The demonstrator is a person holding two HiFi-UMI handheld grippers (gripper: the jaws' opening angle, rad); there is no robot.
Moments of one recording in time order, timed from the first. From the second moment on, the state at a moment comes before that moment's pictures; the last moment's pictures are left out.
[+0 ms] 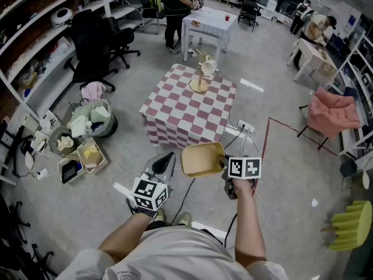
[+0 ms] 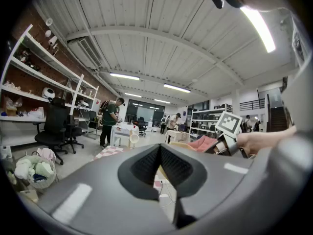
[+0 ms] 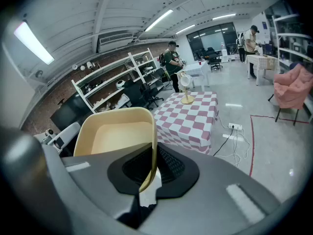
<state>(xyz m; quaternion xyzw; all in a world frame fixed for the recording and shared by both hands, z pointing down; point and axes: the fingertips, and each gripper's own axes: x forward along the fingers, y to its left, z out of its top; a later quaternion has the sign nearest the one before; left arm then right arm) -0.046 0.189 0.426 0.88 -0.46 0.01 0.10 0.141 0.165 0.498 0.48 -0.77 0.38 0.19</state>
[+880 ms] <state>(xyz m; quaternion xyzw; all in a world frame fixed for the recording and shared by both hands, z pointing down) -0.032 0.177 0.431 0.88 -0.47 0.01 0.09 0.159 0.152 0.510 0.47 -0.77 0.41 0.15</state>
